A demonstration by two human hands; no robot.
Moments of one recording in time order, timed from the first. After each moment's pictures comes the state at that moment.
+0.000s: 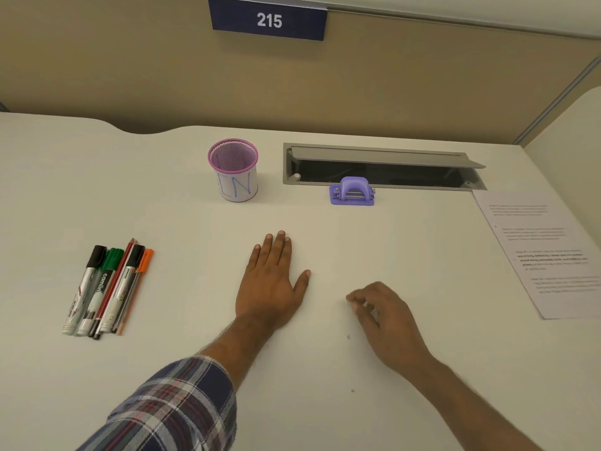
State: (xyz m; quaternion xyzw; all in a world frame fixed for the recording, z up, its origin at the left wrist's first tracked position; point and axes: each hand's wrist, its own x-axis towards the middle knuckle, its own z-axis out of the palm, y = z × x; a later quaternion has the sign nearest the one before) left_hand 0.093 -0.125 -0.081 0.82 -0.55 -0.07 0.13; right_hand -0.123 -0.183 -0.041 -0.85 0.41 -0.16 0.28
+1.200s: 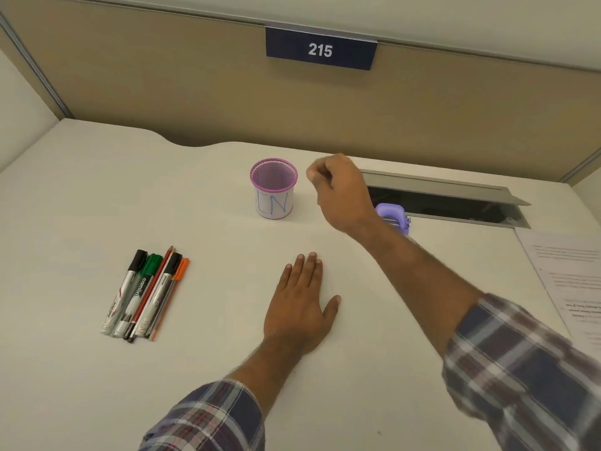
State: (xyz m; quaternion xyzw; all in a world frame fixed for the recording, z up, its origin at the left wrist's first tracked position) left_hand 0.094 -0.124 -0.075 0.82 -0.55 -0.09 0.16; right_hand 0.096 -0.269 0.068 -0.84 0.30 -0.30 0.33
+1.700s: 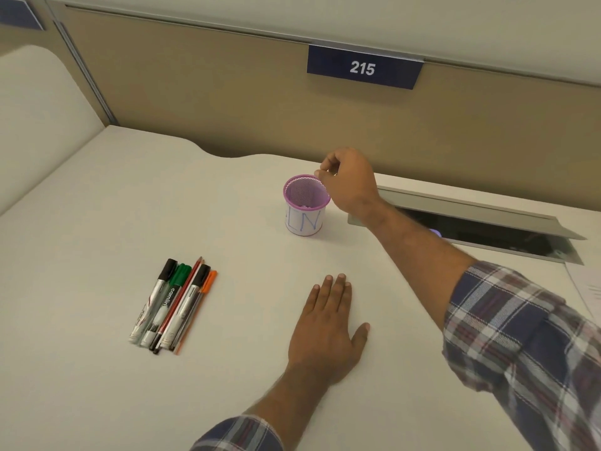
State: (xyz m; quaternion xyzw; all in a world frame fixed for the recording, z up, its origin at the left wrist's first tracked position) left_hand 0.093 -0.124 -0.074 0.82 -0.54 -0.09 0.17; right_hand 0.178 -0.318 0.055 -0.87 0.32 -0.27 0.27
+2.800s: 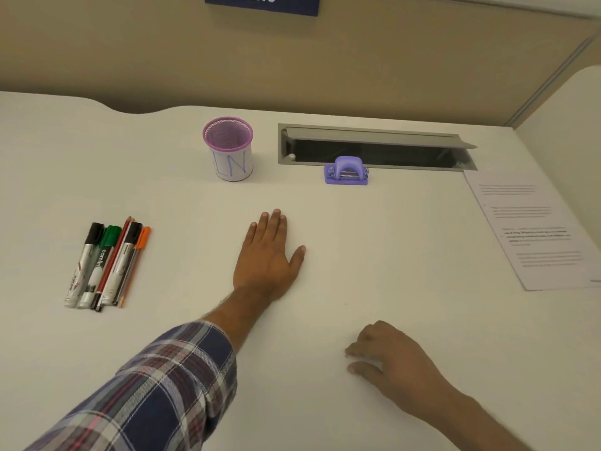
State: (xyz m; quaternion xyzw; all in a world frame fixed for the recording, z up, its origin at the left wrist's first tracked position) left_hand 0.093 -0.125 -0.081 0.82 -0.55 -0.07 0.12; right_hand -0.180 -0.122 -0.026 -0.90 0.33 0.06 0.30
